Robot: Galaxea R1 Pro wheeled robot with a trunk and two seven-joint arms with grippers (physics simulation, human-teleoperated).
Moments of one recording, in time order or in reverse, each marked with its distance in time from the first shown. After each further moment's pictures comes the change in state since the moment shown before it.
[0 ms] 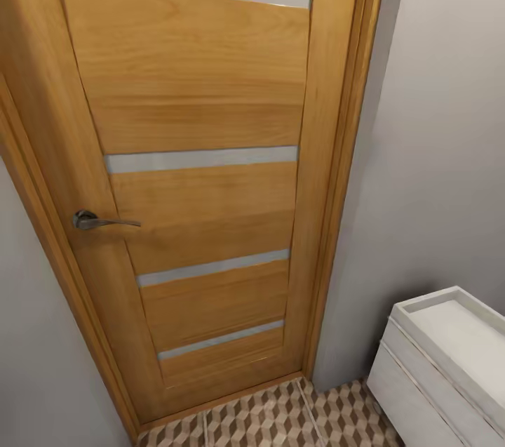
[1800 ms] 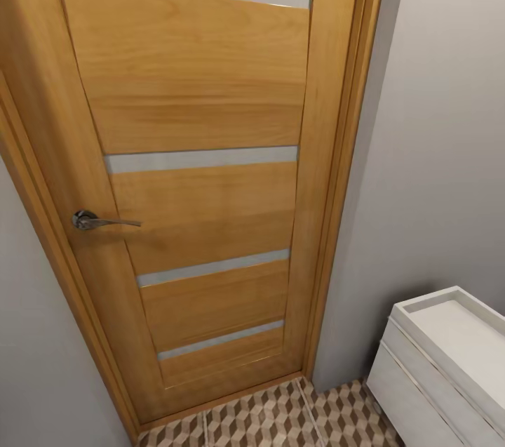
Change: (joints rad) left arm 0.061 -0.083 0.000 -0.003 -0.001 -0.007 -0.003; right arm -0.066 0.046 0.004 -0.003 0.003 -0.001 -0.001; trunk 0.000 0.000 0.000
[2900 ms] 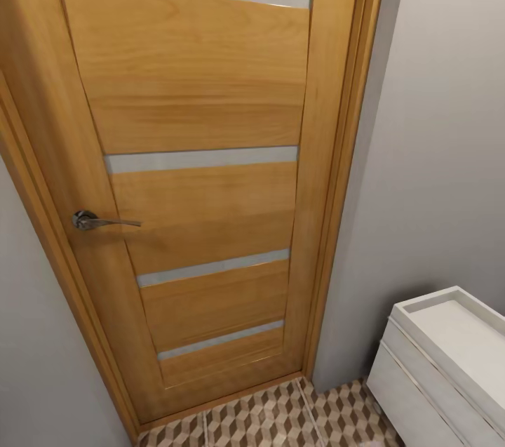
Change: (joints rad) left arm -0.018 0.012 -0.001 -0.693 -0.009 0.104 0.026; right arm -0.067 -0.047 0.002 -0.565 0.115 -0.008 0.000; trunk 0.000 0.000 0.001
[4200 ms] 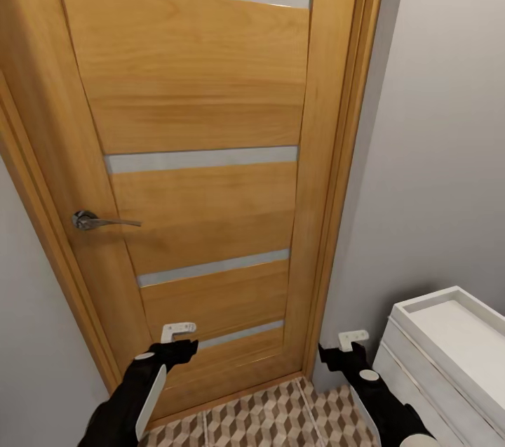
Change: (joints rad) left arm -0.425 0.001 0.045 -0.261 0.036 0.368 0.014; right arm -0.350 -0.023 -0.008 0.011 -0.010 0.035 0.000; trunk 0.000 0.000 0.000
